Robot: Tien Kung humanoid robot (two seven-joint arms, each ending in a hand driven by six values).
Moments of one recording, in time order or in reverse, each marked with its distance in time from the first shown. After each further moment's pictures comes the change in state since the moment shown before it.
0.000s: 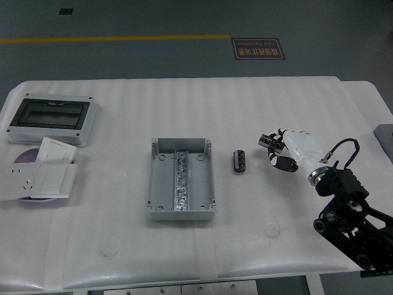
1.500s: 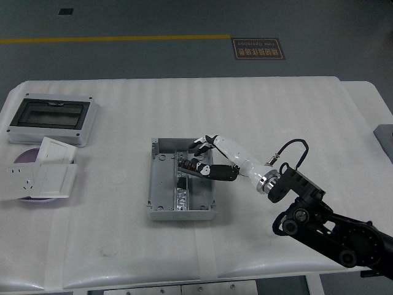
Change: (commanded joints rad) left arm 0.004 -0.001 -0.019 -0.001 0.023 -0.008 0.008; right arm 0.116 0.069 -0.231 0.133 0.470 0.038 0.196
